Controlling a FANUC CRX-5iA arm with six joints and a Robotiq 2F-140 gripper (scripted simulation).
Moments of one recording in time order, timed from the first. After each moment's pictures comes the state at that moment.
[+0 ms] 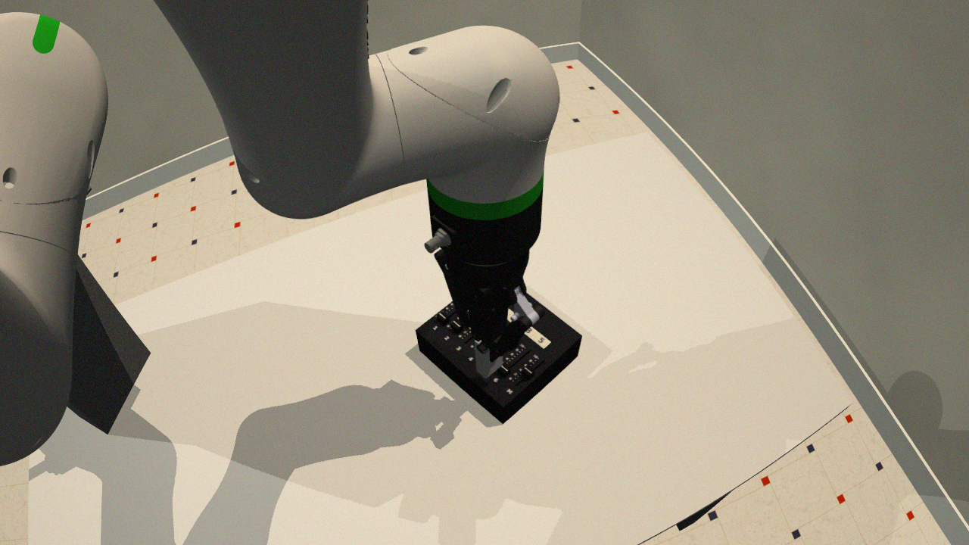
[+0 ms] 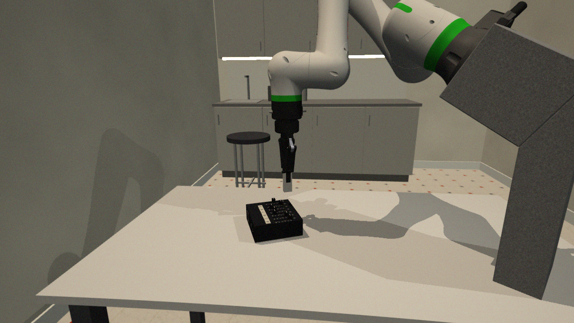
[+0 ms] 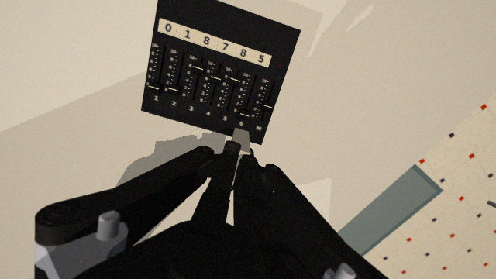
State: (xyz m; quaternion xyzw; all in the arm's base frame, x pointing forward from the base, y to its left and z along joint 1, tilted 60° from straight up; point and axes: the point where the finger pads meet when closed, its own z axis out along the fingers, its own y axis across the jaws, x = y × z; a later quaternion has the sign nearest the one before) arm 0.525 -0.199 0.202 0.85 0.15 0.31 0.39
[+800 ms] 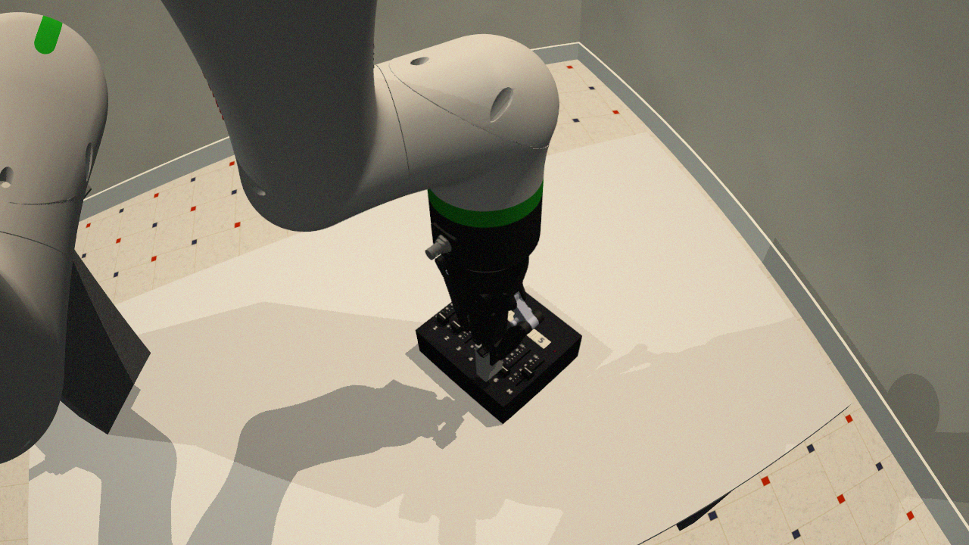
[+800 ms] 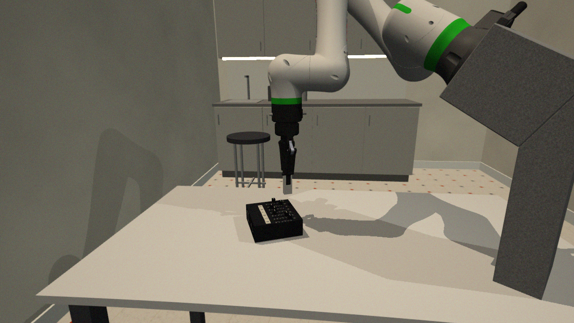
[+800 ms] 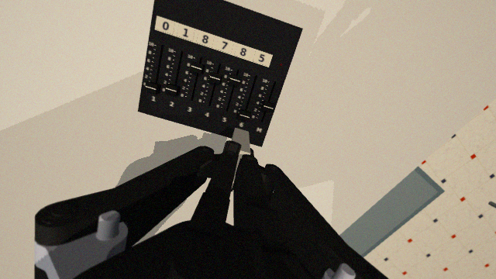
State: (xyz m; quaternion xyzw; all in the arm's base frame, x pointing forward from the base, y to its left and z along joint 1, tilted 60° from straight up) arm 0.530 -0.204 0.198 0.85 0.15 0.31 0.39
